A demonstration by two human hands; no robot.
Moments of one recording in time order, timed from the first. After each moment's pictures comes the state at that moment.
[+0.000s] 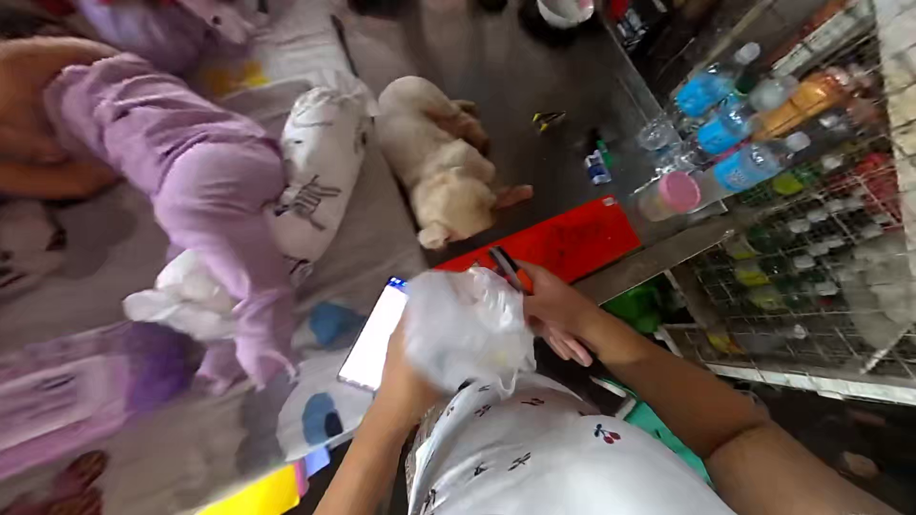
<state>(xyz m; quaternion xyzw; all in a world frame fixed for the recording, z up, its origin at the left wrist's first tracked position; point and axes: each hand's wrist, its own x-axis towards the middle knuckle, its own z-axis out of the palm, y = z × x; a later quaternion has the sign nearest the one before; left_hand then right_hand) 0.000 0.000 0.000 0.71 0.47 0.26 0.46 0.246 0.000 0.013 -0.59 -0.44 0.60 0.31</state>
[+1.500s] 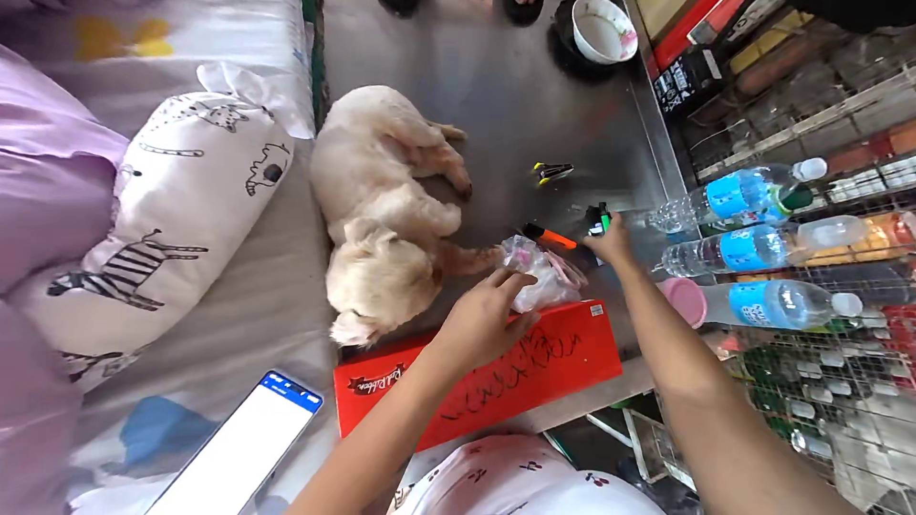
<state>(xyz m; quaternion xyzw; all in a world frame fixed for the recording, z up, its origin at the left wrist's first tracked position) 0.240 0.176 -0.061 0.80 0.35 0.13 0.47 0.583 0.226 -0.135 -0.89 -0.39 0.21 0.09</state>
